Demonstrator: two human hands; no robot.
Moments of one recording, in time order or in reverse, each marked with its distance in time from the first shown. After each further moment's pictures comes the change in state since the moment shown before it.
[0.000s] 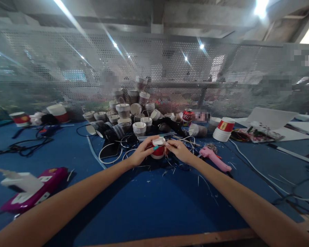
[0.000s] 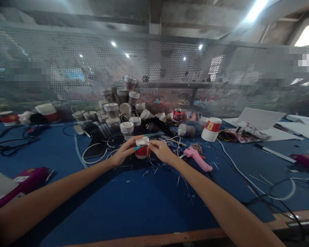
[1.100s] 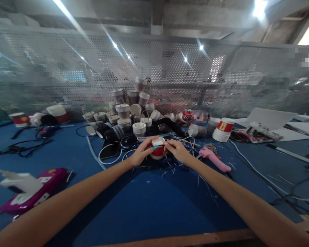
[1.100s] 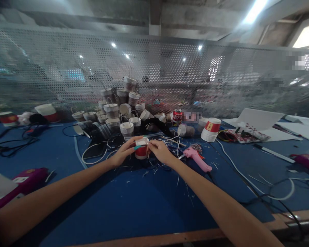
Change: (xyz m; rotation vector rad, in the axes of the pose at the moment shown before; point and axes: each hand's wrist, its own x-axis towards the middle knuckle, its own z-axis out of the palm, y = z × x) left_hand 0.000 0.003 0.001 0.010 0.029 -0.016; right_hand 0.002 0.005 0.003 -0.033 0.068 0.013
